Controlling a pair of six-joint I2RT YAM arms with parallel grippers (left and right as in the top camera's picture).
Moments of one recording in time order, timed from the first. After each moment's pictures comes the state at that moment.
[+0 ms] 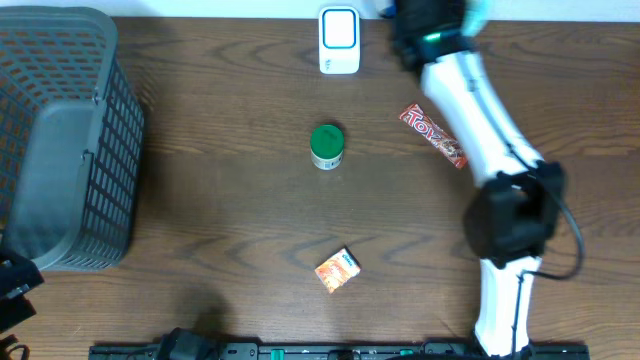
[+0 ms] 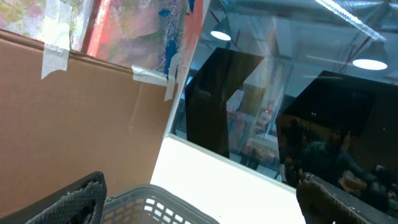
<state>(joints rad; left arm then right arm) -0.34 0.46 1.35 -0.42 -0.79 0.01 0.28 2.18 2.10 -0.63 0.96 -1.08</state>
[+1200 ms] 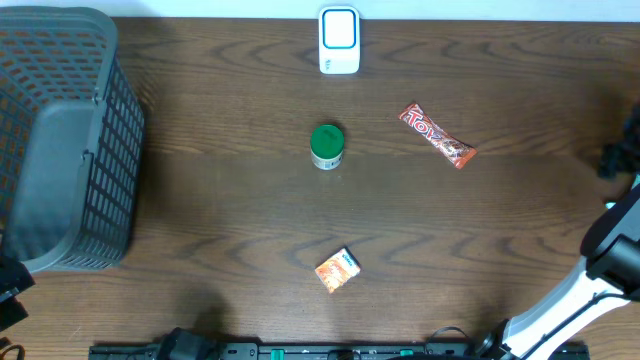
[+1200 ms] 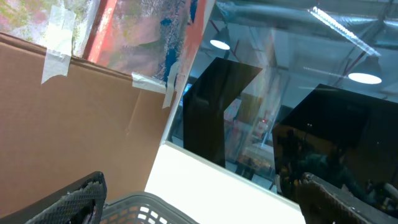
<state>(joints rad) -0.34 0.46 1.35 -0.37 -0.79 0.01 -0.55 2.09 1.71 -0.94 0.53 -0.19</state>
